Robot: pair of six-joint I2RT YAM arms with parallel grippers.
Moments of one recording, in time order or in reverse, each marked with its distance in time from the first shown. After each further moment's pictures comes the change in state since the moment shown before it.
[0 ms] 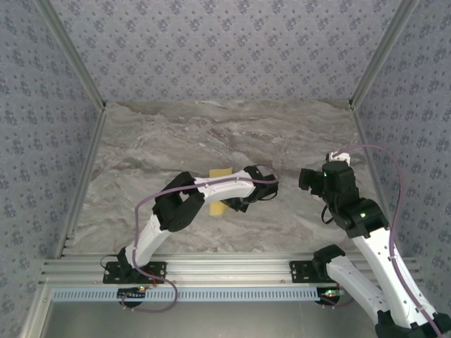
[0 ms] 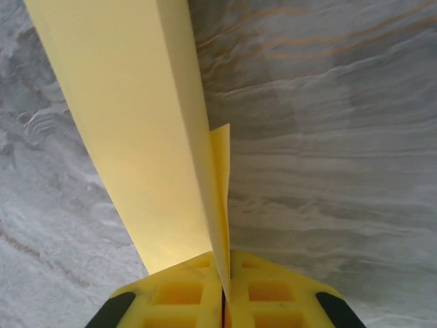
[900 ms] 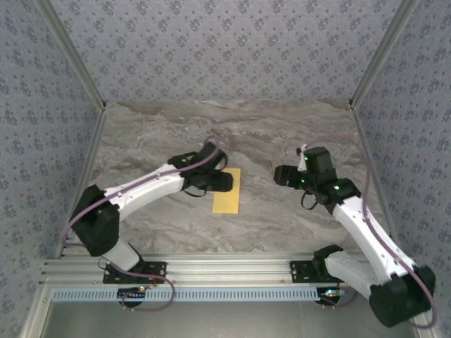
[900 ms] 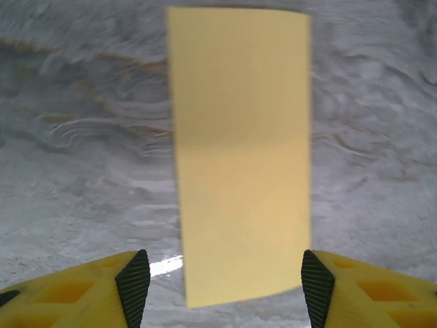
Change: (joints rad) left arm 0.407 -0.750 -0.810 0.745 0.566 0.029; right arm 0.058 0.438 -0.071 0.337 -0.535 0.077
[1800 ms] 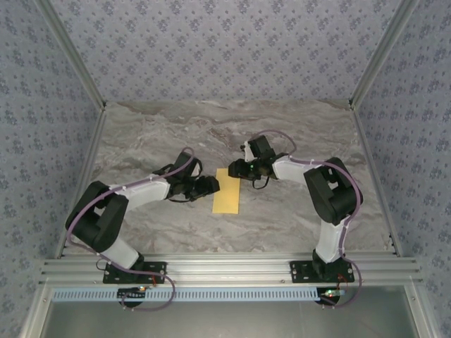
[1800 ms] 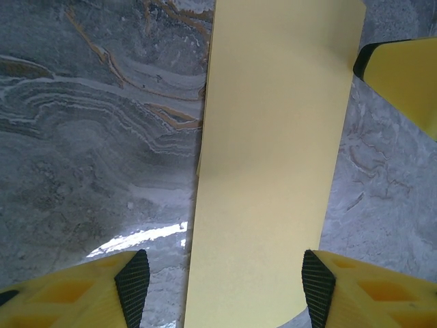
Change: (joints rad) left arm 0.106 0.048 -0.207 0.338 0.239 -0.126; right arm 0.102 0.747 0.257 0.417 -0.244 0.100
